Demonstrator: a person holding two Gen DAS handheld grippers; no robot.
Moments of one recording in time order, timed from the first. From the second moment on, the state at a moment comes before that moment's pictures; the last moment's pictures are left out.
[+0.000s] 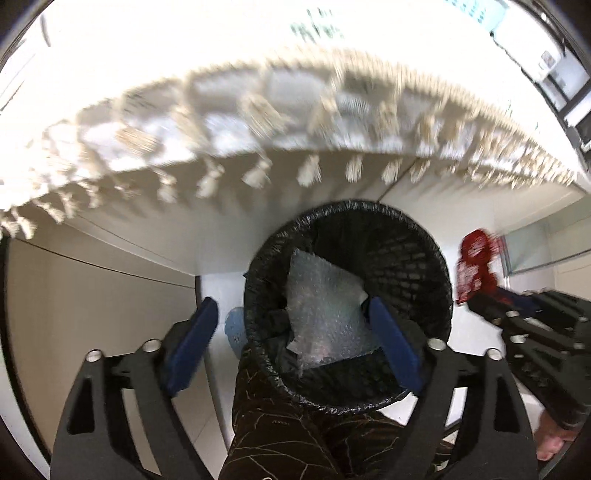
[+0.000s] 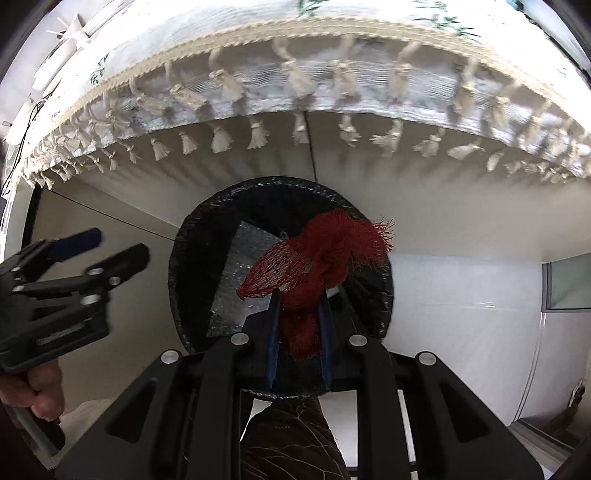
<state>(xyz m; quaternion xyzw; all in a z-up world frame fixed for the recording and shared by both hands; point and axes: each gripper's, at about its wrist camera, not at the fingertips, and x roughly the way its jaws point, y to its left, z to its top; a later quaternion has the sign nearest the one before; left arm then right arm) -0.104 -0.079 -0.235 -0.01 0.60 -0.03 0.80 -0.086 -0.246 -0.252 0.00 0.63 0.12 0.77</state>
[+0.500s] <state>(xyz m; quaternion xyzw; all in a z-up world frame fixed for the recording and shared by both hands) -0.109 -0.054 -0.228 -0.04 0.60 -0.01 0.80 -0.075 -0.220 -0.269 0.00 0.63 0.14 0.76</state>
